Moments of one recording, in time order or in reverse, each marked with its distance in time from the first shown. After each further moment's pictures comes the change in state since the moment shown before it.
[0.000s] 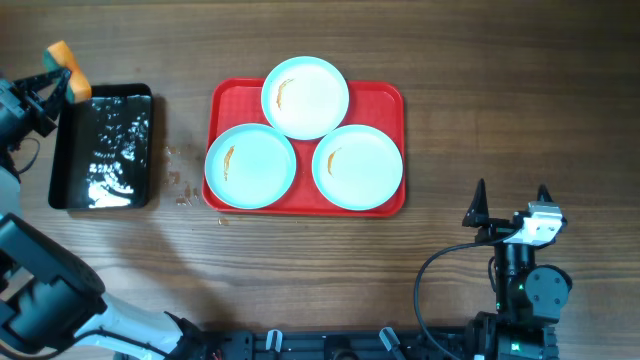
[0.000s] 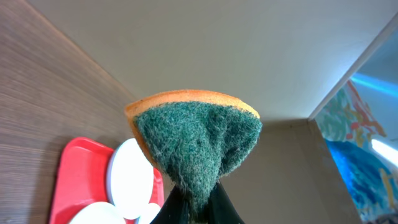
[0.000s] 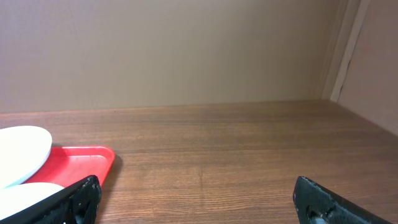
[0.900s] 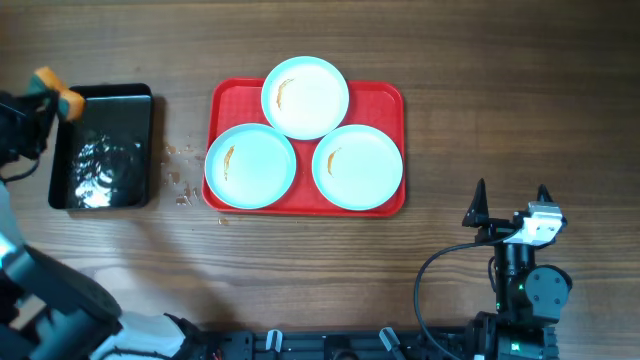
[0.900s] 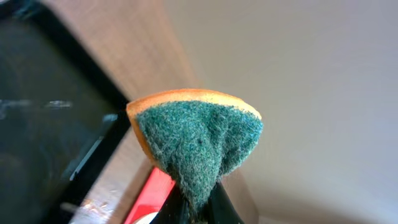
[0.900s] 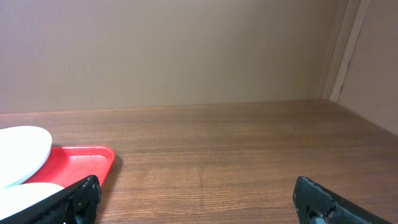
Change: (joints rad) left arm 0.014 -0.146 0.051 -0.539 -0.541 0.213; right arm 0.000 0.000 0.000 0.000 0.000 0.000
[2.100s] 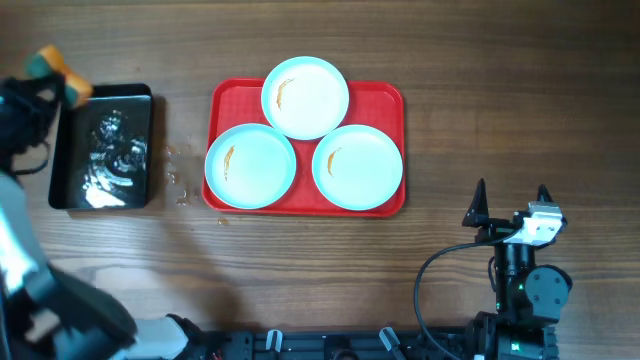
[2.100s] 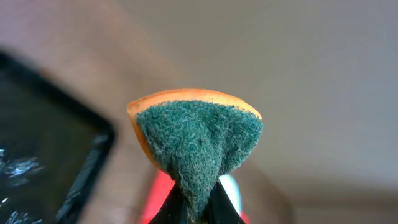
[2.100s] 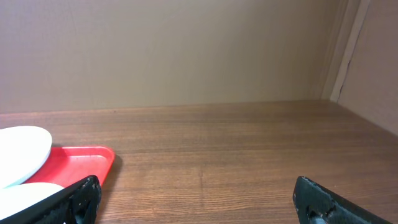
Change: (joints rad) left arm -0.079 -0.063 -0.057 0.084 -0.095 0.119; right arm 0.000 0.000 0.000 0.000 0.000 0.000
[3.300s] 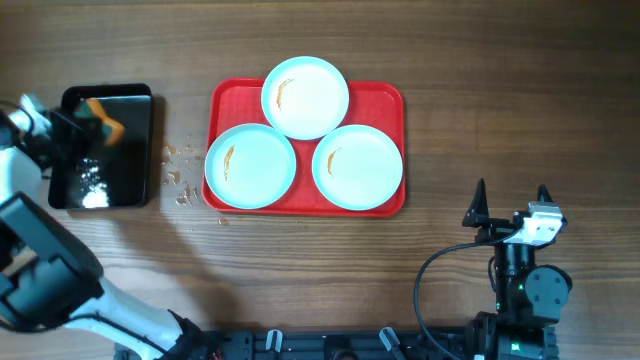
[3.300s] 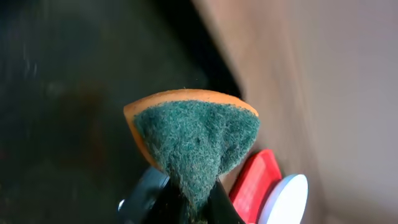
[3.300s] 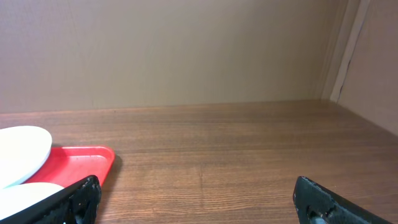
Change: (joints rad) left arm -0.013 0.296 -0.013 -0.040 -0.118 0.049; right arm 0.000 0.000 0.000 0.000 0.000 0.000
